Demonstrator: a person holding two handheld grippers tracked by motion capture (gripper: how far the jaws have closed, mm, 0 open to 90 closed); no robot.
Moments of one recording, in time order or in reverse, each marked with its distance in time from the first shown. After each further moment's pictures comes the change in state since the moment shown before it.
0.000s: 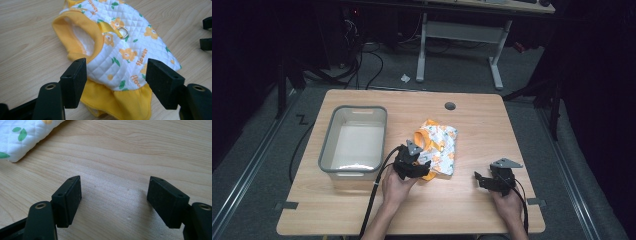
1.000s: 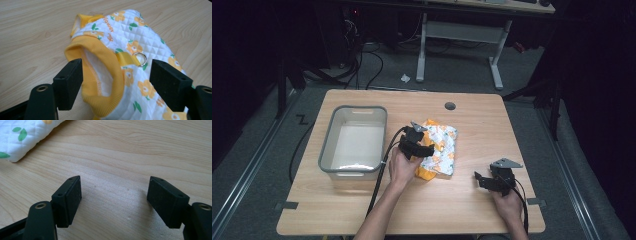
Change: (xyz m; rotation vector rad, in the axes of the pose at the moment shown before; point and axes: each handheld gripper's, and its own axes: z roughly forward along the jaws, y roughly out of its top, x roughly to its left) left arm 0.023 0.046 0.035 0.048 0.042 -0.059; right arm 0.000 0.000 0.000 0.000 0.000 0.001
